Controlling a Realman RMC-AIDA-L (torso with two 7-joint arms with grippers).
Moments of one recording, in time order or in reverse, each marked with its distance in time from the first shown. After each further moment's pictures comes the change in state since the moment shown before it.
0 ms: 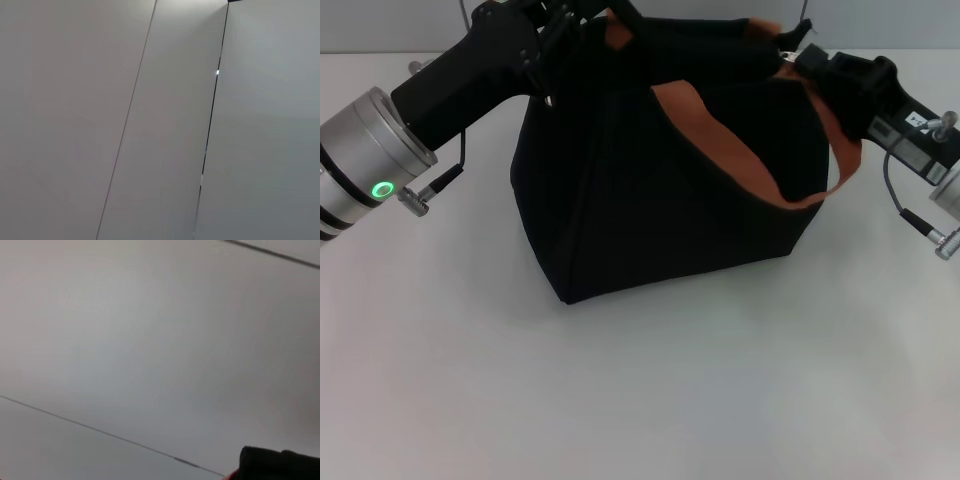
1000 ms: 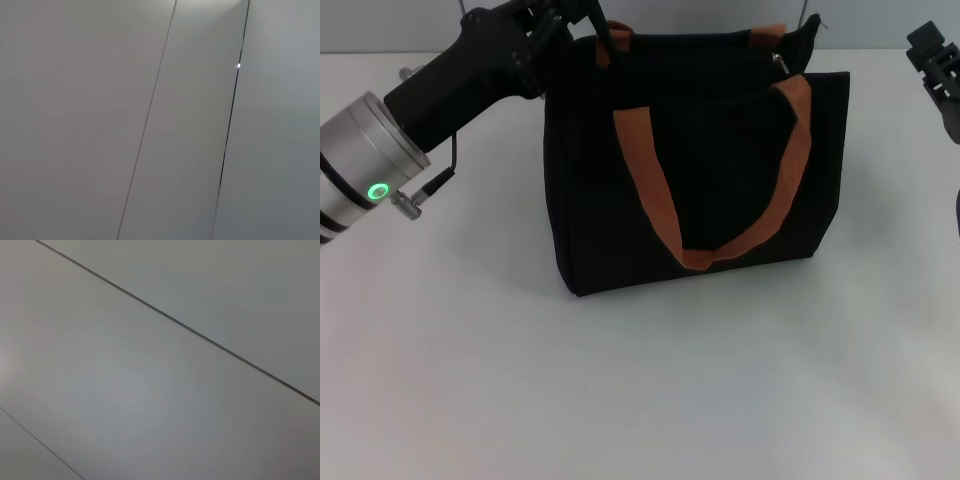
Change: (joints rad) left arm 0.016 0.000 0.003 0.003 -0.013 -0.046 -0.002; right arm -0.169 0.050 0.006 0.028 0.242 -0.185 -0.424
